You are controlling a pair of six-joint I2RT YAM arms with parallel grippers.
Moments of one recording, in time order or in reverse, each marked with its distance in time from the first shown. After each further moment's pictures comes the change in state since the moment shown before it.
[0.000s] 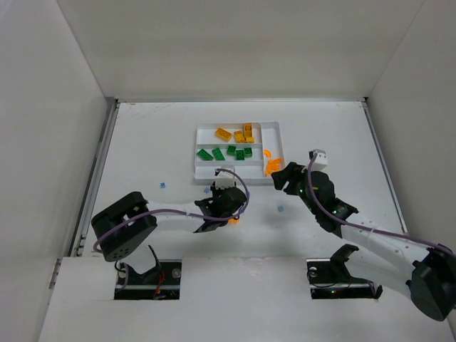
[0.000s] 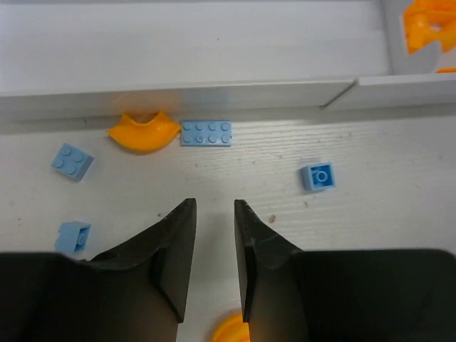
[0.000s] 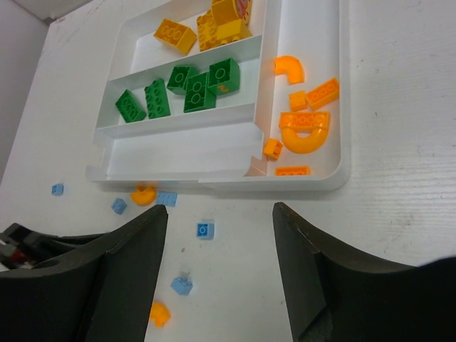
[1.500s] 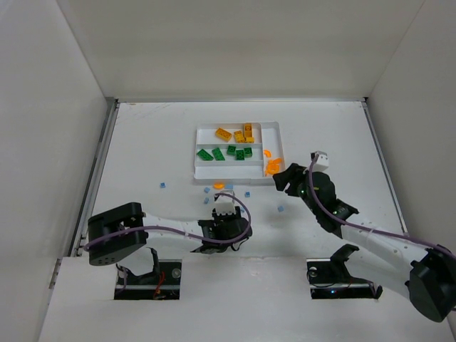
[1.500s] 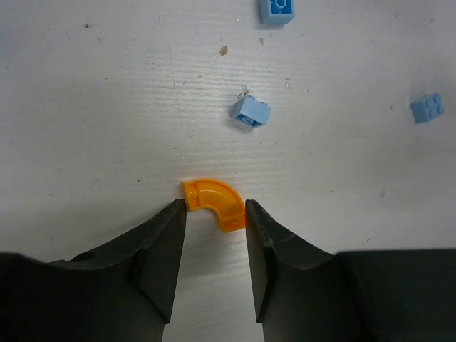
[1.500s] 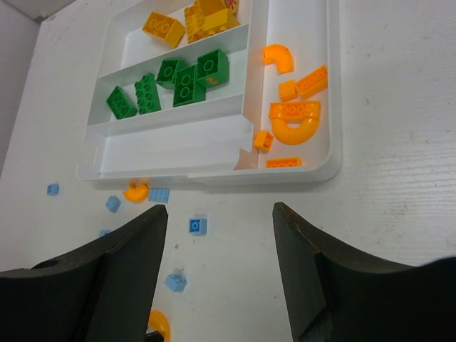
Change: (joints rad) left arm -0.278 -0.093 -0.058 -0.243 0.004 -0.459; right arm -0.028 0.004 -0.027 0.002 -0.029 0.026
